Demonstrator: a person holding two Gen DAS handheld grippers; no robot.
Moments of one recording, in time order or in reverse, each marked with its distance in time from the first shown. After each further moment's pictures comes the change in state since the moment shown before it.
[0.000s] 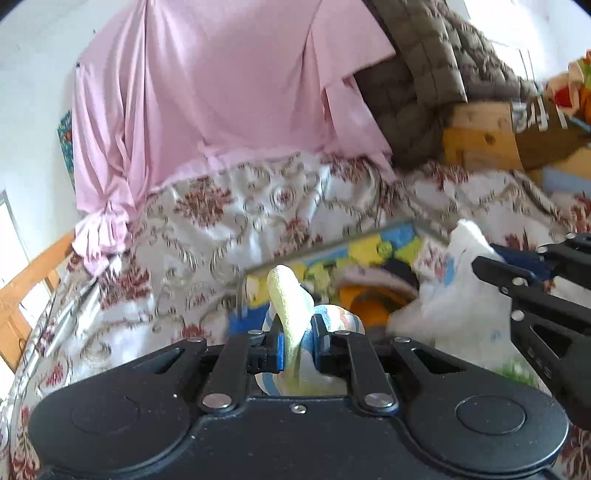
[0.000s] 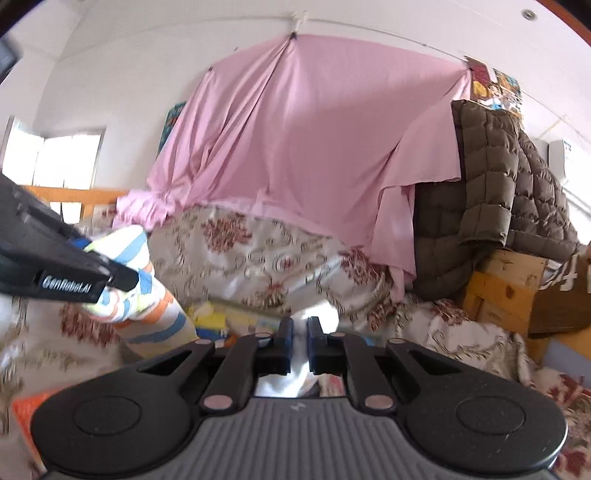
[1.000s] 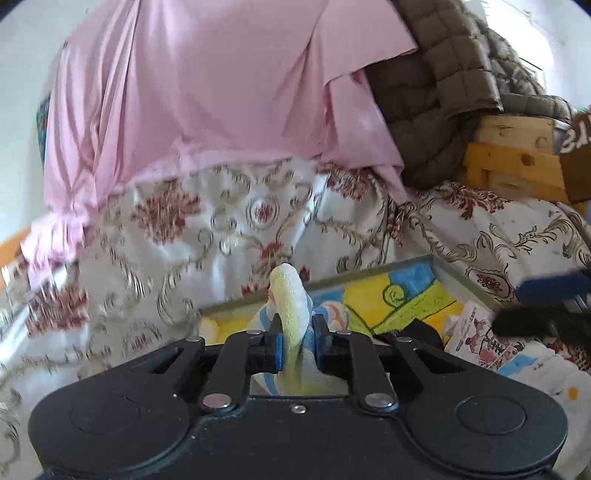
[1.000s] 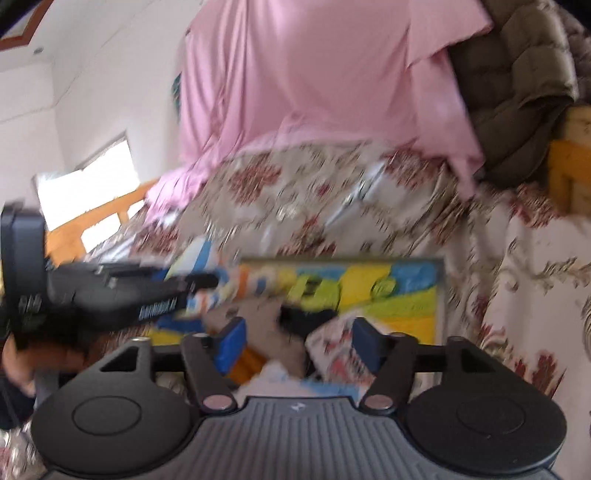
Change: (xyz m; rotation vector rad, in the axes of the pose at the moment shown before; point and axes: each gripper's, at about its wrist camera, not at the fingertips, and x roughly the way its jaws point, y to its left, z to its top) left arm 0.154 -0.011 0.034 -0.101 -0.008 -0.045; right arm 0.105 -0.106 -0.012 0.229 0.379 0.391
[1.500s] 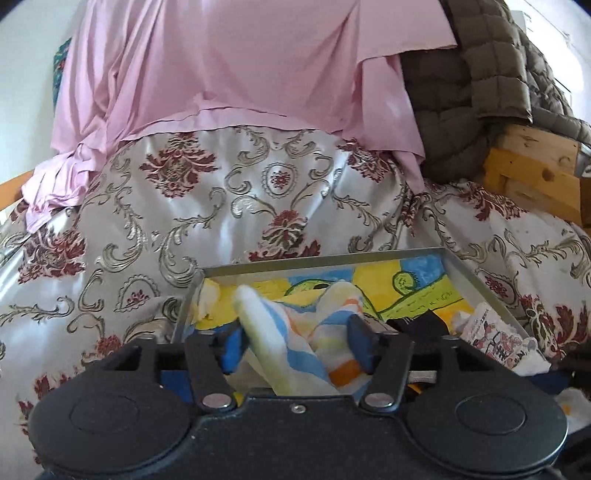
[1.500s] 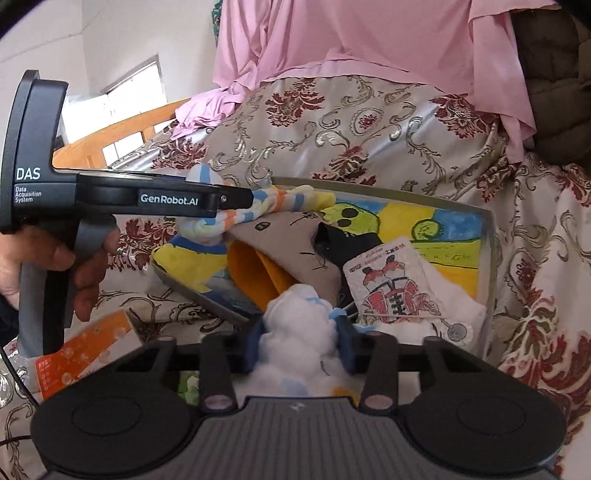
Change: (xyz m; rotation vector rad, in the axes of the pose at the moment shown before) left arm 0.007 0.025 -0.006 -0.129 0.076 -0.010; right arm 0.028 0.029 -0.019 -0.124 0.145 0.016
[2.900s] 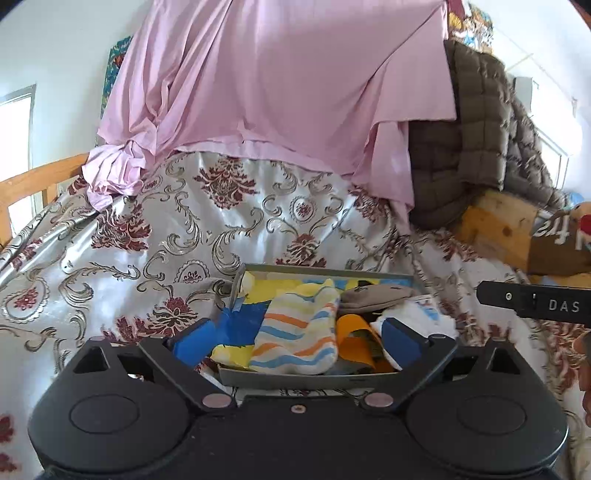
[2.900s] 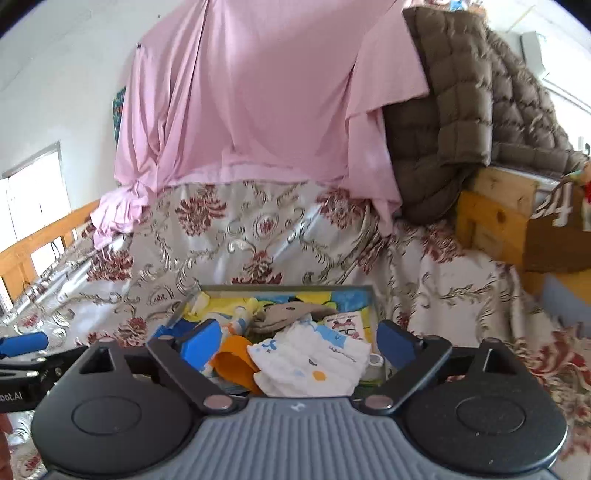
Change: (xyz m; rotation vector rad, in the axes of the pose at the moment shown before) left arm -0.176 0.040 -0.032 -0.151 -0.089 -0.041; right arm -0.133 0.078 0.035 0.210 -0.258 -0.402
